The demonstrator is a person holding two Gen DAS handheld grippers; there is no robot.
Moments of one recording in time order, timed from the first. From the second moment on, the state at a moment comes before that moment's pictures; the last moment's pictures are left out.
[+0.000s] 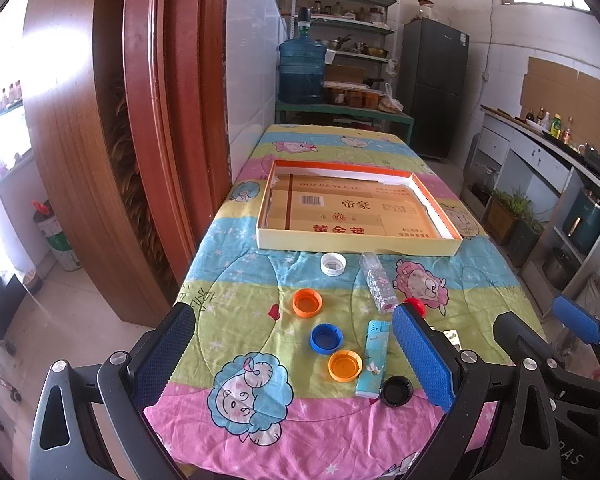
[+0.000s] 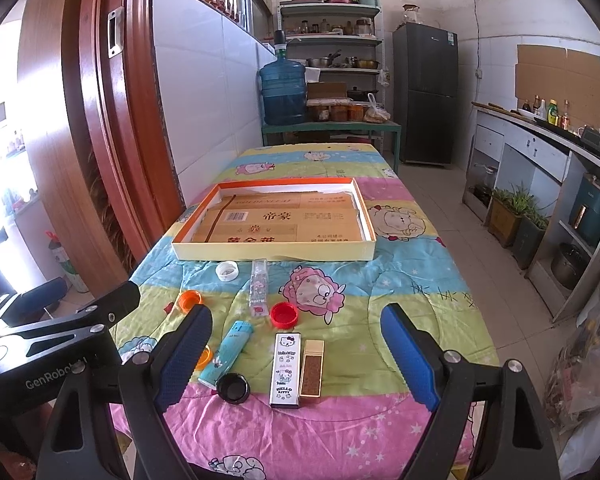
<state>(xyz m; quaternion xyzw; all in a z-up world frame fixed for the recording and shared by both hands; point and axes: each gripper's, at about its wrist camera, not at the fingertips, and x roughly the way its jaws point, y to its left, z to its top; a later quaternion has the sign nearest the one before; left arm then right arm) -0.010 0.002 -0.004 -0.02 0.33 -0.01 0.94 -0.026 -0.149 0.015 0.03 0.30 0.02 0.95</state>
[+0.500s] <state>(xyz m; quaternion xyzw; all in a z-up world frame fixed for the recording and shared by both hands) -0.009 0.003 -0.010 -0.02 0.33 0.00 0.94 -0.026 -0.154 0.014 0.03 0.31 0.01 0.95</state>
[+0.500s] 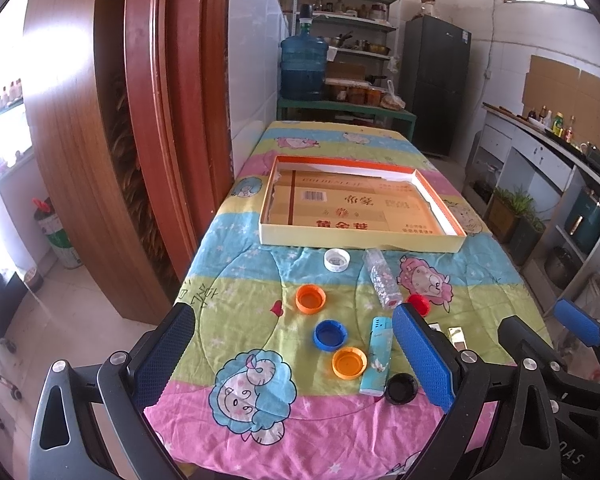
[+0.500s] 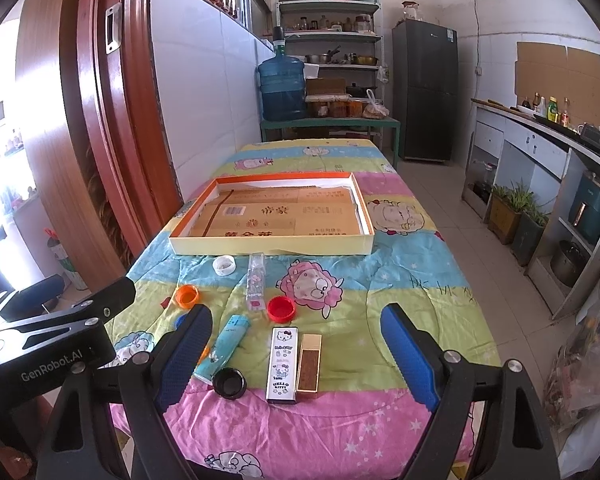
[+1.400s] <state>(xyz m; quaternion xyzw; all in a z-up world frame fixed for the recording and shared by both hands) 0.028 -0.001 -0.105 -0.03 0.43 -0.04 0.90 -0.010 -0.173 -0.058 0.04 0.39 0.00 0.92</state>
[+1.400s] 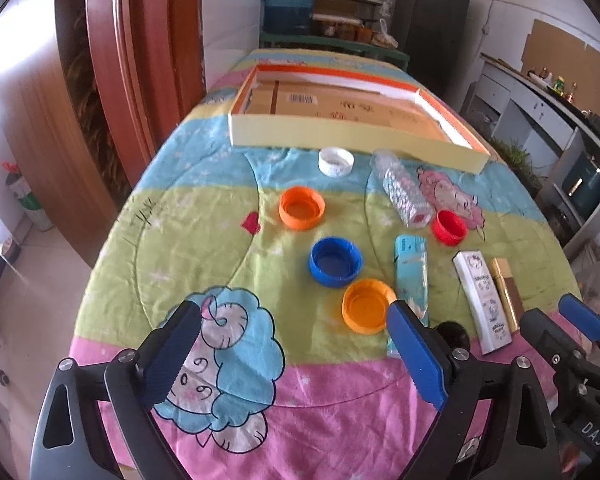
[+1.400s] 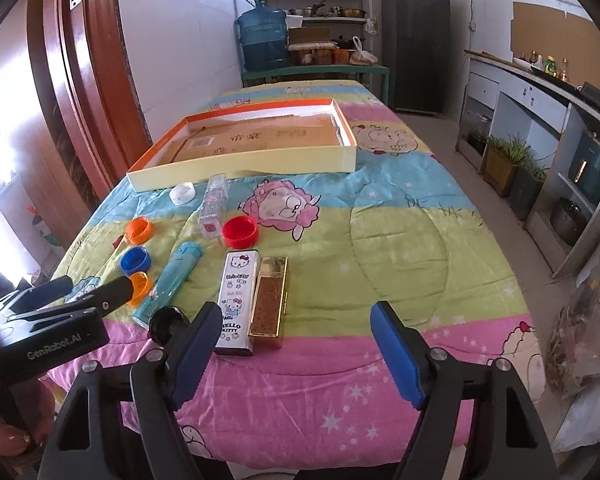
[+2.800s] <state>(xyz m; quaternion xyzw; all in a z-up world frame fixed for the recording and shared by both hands) 0.034 -0.019 -0.113 0.02 0.41 -0.09 0.91 -0.002 -0.184 -0.070 0.07 0.40 0.00 0.91</state>
